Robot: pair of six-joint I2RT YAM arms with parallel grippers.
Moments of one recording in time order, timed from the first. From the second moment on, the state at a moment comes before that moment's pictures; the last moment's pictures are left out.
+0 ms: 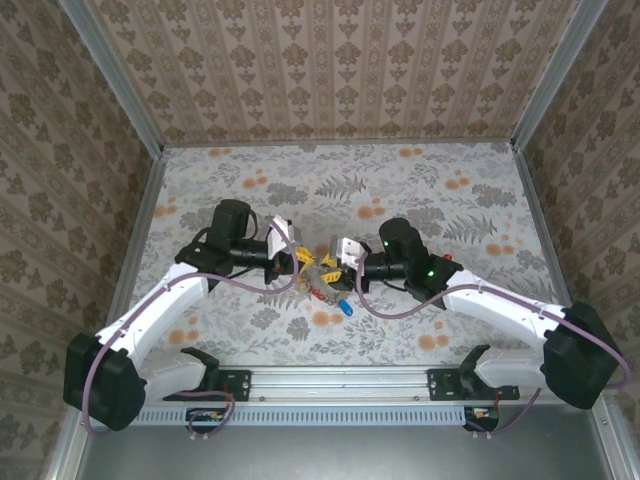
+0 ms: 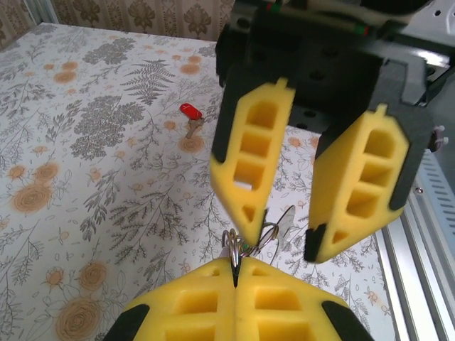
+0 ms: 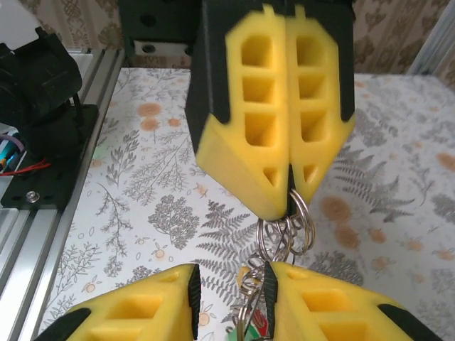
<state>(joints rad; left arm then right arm) -0.50 1.14 0.82 -0.36 0.93 0.51 0.72 1.26 0.76 0.07 -0.57 -0.38</state>
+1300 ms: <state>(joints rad) -0.54 1.16 0.75 -0.21 0.92 0.34 0.74 1.33 0.79 0.04 -0.44 -0.27</state>
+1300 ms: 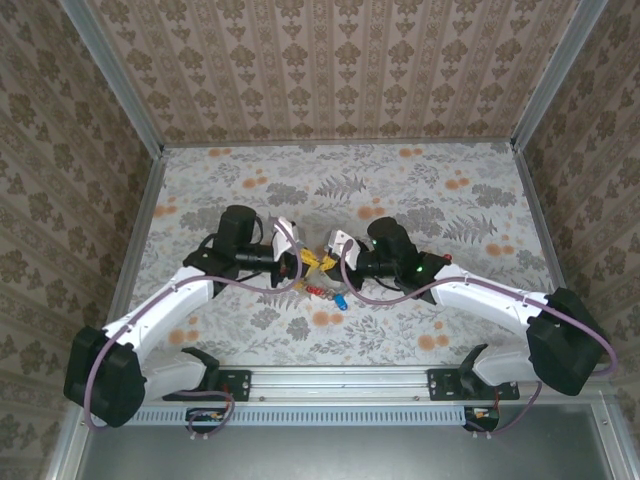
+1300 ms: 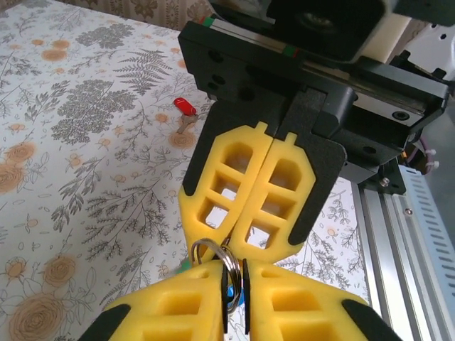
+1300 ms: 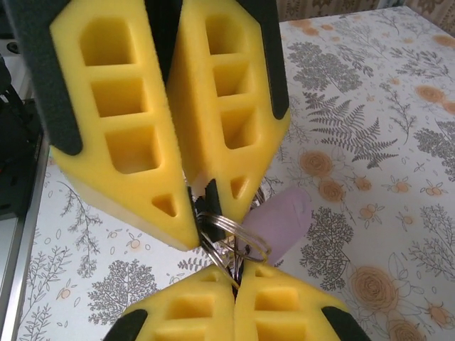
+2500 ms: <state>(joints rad) -0.52 1.21 0.78 -0.23 0.90 0.23 0.79 1.34 0.83 -0.03 -0.31 -0.36</state>
